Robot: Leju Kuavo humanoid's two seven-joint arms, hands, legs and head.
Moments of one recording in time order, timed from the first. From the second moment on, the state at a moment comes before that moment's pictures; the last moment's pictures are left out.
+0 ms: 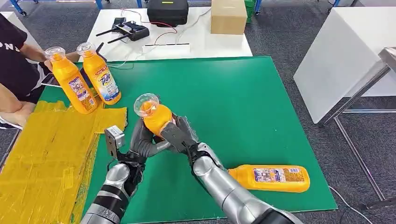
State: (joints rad) left arm -0.32 -0.24 -0.19 -1.06 -0.19 -0.20 -0.53; right arm -0.58 0.35 0.60 -0.63 0.20 -0.12 -0.37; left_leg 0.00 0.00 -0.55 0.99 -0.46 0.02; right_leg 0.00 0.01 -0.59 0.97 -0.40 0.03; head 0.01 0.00
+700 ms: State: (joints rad) left arm -0.27 -0.24 -0.18 -1.11 -0.15 -0.17 -0.52; right arm -0.55 0.34 0.57 -0.61 0.36 -0.16 -0.43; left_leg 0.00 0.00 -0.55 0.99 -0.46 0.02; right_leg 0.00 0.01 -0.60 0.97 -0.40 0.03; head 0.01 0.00
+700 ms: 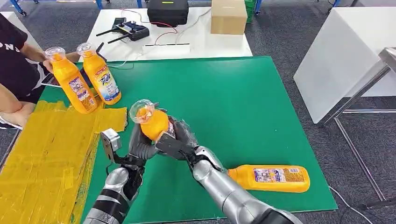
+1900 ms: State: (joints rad) left arm -0.20 -0.19 -0.09 -1.26 -1.39 0.69 -0.24; right arm -0.14 0.24 0.28 -1.36 0.38 0.00 -0.44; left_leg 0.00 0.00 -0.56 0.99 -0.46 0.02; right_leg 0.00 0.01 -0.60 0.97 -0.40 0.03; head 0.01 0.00
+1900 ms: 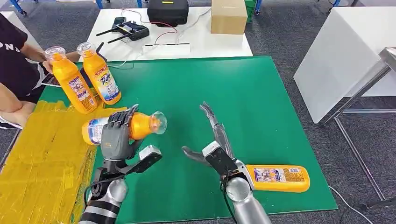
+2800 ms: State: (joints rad) left arm -0.49 0.08 0.06 -0.54 -1.56 0.71 0.18; right arm -0.12 0.16 0.29 -1.40 0.33 0.03 -0.48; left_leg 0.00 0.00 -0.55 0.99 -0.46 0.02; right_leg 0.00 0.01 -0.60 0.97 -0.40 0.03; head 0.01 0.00
